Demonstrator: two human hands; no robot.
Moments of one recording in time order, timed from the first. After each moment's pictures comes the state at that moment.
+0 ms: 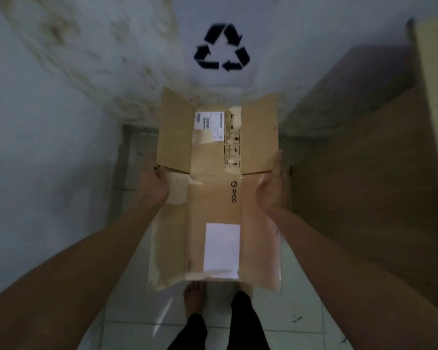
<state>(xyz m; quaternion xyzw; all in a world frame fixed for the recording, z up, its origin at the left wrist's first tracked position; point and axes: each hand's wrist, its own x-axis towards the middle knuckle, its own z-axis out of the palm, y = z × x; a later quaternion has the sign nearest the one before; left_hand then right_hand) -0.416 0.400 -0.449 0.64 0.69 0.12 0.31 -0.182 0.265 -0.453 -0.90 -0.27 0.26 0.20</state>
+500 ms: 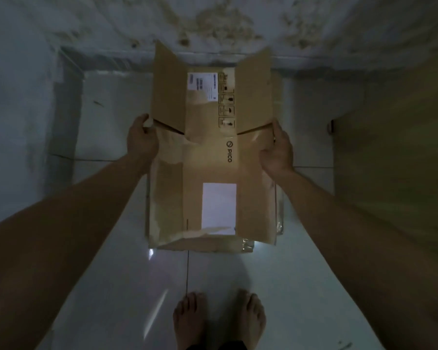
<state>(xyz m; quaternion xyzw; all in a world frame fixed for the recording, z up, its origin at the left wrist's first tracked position) -0.430 0.455 -0.777 0.59 0.67 0.17 0.41 -0.177 0.298 -0.782 -0.87 -0.26 0.31 0.28</state>
